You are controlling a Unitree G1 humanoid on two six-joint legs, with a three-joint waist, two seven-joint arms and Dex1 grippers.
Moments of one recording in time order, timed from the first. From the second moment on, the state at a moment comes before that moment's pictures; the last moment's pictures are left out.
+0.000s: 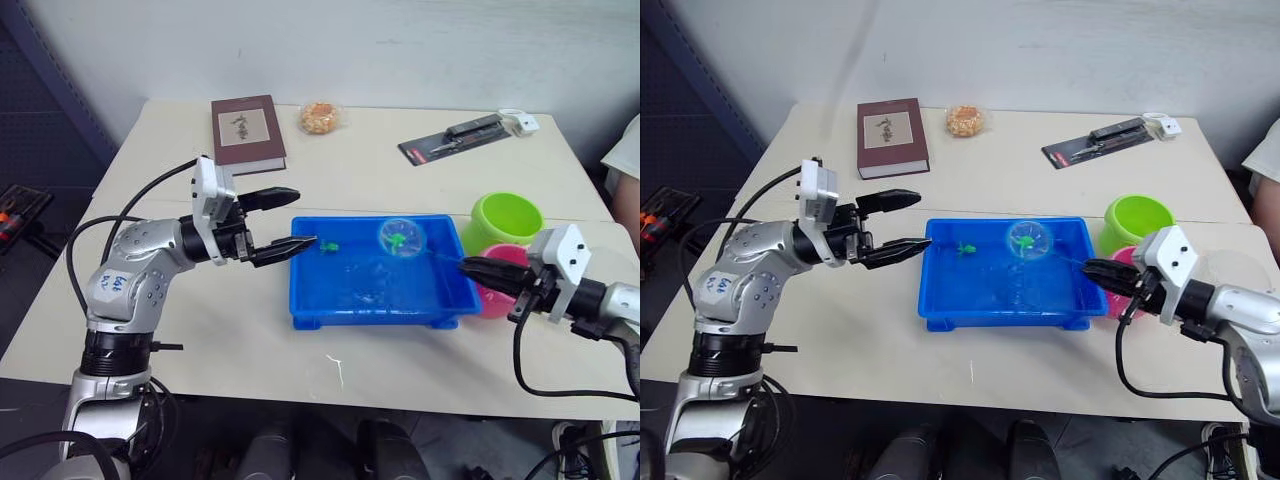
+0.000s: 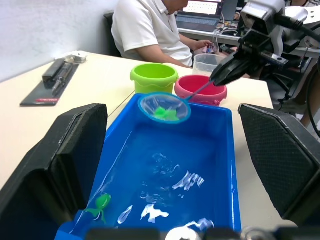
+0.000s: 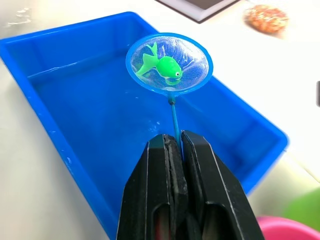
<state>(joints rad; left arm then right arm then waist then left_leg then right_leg) -0.60 0.52 0.07 -0.07 -0.57 0.49 -1.00 -0.06 -0.90 -0.38 -0.31 0.49 0.40 0.95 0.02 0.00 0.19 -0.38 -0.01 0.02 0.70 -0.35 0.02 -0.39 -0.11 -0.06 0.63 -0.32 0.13</state>
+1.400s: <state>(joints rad) -0.65 0.40 0.02 -0.06 -0.59 0.54 -0.94 -0.17 -1.21 -0.08 0.51 -0.72 -0.59 -0.13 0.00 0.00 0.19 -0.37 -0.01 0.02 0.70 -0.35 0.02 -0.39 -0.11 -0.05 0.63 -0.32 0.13</state>
